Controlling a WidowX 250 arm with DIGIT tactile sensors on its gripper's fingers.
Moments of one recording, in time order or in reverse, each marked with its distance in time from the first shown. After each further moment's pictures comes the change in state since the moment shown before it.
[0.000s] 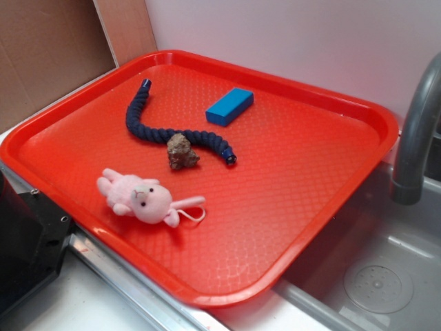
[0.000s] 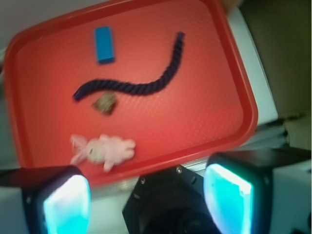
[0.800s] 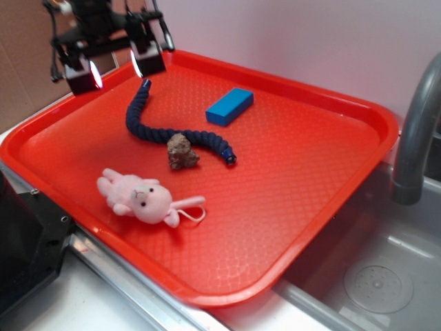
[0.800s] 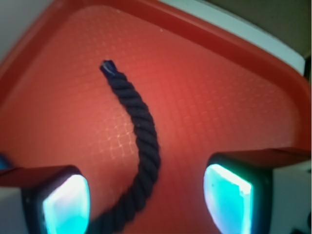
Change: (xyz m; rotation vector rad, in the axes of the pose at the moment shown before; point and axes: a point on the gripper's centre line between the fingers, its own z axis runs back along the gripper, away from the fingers) arm 0.079 0.009 -0.145 0.138 -0.151 0.693
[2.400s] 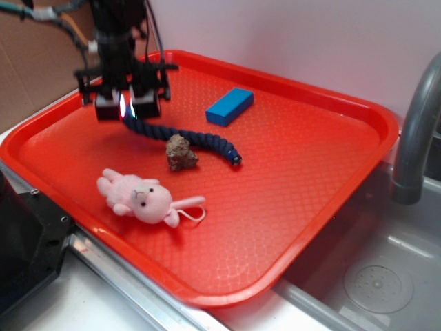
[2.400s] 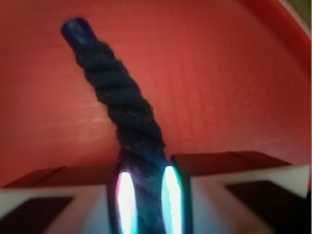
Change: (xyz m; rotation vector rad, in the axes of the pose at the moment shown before) arm -0.003 -0.002 -0.013 0.046 0.152 -0.296
